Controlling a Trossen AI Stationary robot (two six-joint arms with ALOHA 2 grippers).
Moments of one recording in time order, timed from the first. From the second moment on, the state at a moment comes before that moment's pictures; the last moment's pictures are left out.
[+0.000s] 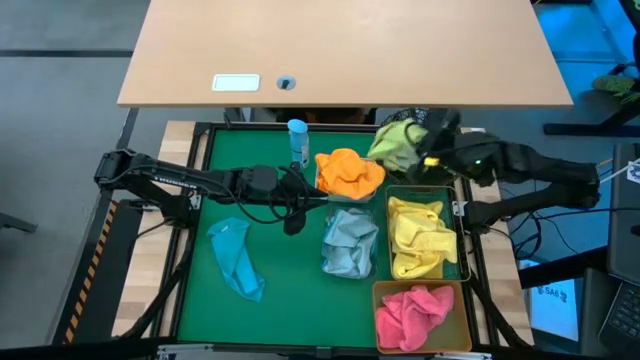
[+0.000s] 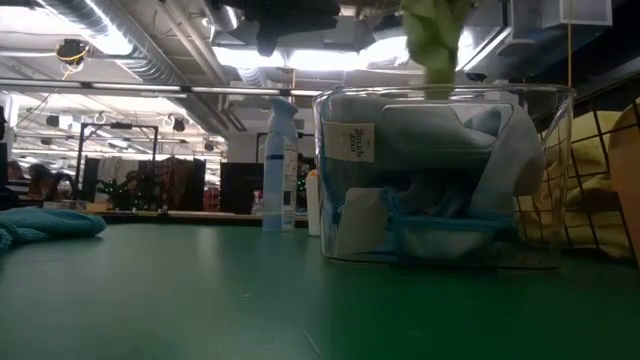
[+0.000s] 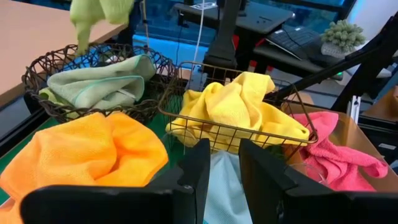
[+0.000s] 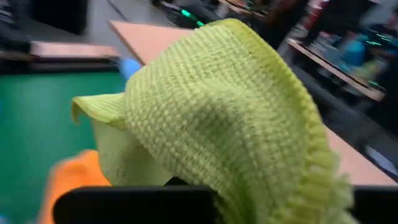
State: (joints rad) left arm -0.04 1.37 0.96 0.14 -0.14 -0.21; right arm -0.01 0.98 1.26 -0.65 0.67 -0.12
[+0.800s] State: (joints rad) left arm -0.04 1.37 0.96 0.14 -0.14 -0.21; right arm -0.49 0.93 0.89 -0.87 0.72 -0.03
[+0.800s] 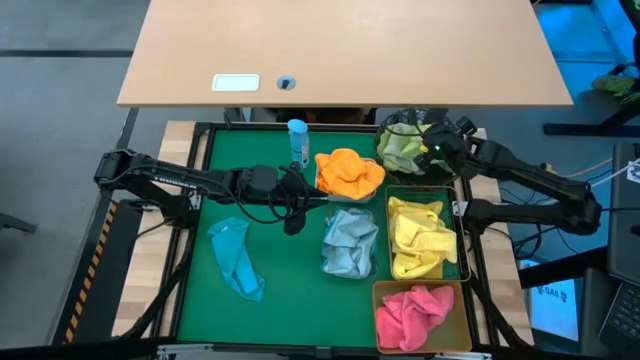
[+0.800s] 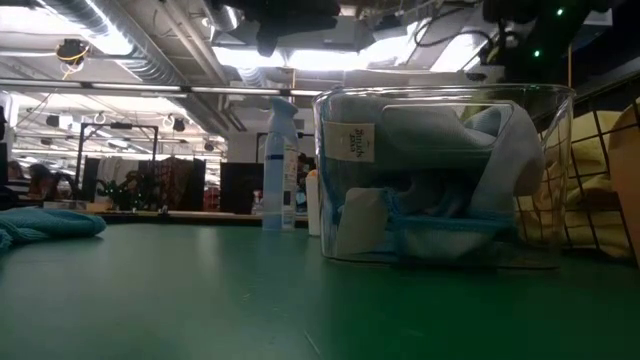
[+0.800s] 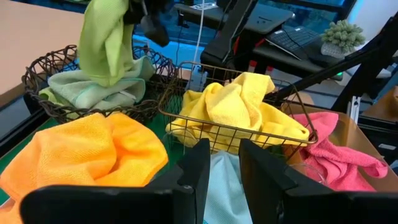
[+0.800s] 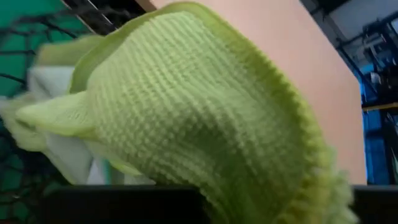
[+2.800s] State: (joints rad) left arm -0.53 1.66 0.96 -1.06 -0.09 -1.27; right arm -0.60 0.98 1.24 -1.32 -0.15 0.08
